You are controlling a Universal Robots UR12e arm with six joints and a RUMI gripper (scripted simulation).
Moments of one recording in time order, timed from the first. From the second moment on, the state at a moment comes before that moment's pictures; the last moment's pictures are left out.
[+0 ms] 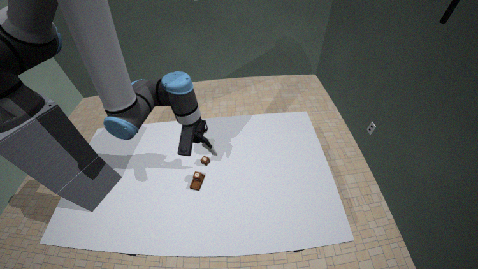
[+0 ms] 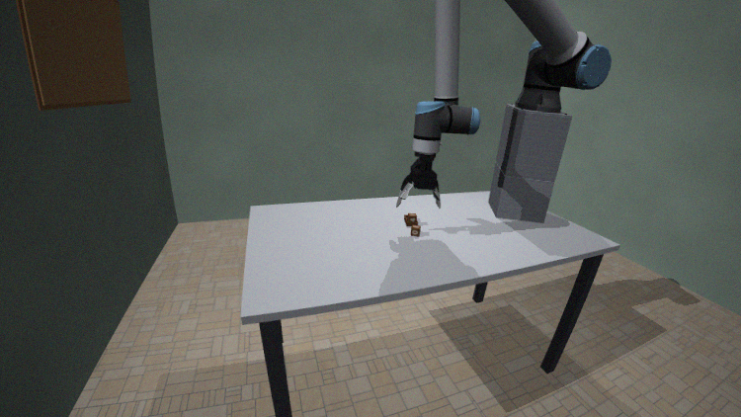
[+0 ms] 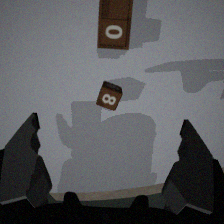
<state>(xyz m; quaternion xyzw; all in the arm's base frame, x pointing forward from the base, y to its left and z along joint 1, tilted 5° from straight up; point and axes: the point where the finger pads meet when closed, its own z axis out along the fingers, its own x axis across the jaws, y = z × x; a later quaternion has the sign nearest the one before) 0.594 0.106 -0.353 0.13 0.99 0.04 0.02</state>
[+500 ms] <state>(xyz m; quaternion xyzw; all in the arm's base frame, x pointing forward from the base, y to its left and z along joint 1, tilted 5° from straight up) 0.592 0.106 -0.351 0.32 0.95 0.05 0.01</state>
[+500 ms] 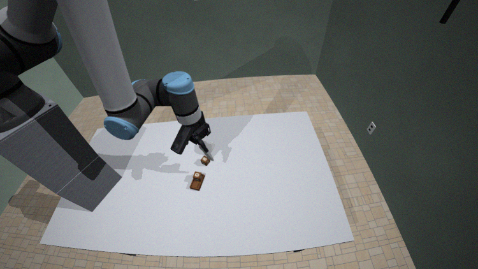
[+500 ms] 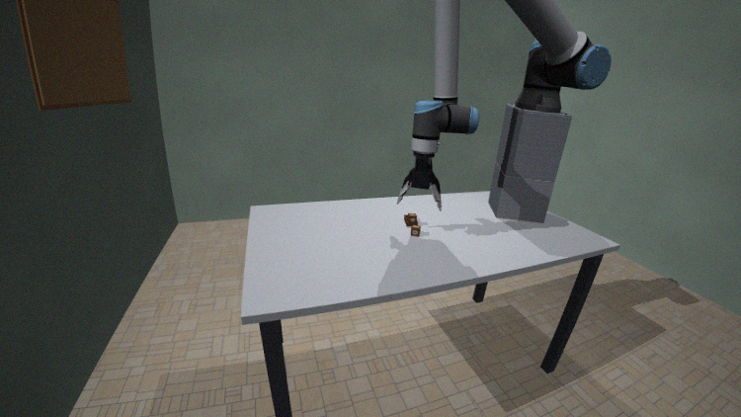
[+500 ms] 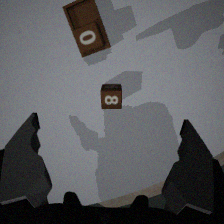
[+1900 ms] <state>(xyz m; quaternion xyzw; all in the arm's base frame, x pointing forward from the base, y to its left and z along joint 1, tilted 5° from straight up) 0.593 0.115 -0.347 0.75 0.66 0.04 -0.02</state>
